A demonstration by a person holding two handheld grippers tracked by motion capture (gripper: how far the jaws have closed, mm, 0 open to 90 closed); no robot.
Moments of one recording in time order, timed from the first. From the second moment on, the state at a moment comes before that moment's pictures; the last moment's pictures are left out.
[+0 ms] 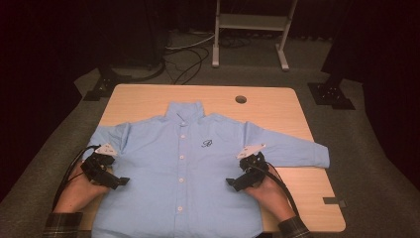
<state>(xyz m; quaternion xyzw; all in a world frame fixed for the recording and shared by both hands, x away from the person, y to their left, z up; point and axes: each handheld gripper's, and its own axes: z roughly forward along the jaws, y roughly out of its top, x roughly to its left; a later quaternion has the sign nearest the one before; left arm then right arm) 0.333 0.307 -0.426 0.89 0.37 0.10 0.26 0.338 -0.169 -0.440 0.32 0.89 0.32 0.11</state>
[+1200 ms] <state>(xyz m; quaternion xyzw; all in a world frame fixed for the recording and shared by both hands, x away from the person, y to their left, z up) 0.331 0.300 -0.414 0.90 0.34 0.10 0.26 0.336 -0.151 -0.438 0.30 0.89 0.32 0.11</state>
